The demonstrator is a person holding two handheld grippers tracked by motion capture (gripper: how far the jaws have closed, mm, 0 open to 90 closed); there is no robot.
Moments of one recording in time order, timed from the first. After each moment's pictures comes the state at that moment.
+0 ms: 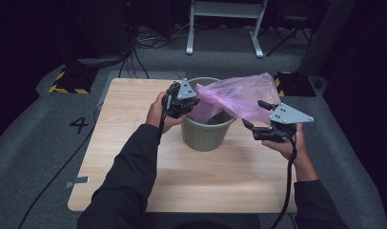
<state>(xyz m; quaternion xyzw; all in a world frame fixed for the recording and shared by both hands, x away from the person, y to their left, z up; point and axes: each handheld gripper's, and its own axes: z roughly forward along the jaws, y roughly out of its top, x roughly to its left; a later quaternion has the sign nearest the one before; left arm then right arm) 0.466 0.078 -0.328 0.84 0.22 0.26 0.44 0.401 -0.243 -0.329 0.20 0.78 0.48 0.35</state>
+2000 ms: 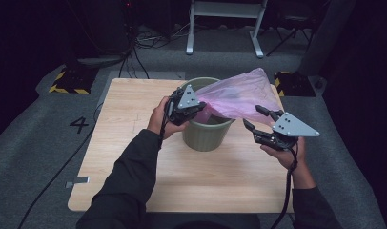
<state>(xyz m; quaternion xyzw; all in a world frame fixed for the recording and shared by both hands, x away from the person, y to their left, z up) 0.442 0.073 -0.324 0.83 0.17 0.25 0.46 0.371 -0.238 -0.327 0.19 0.74 0.51 0.38</state>
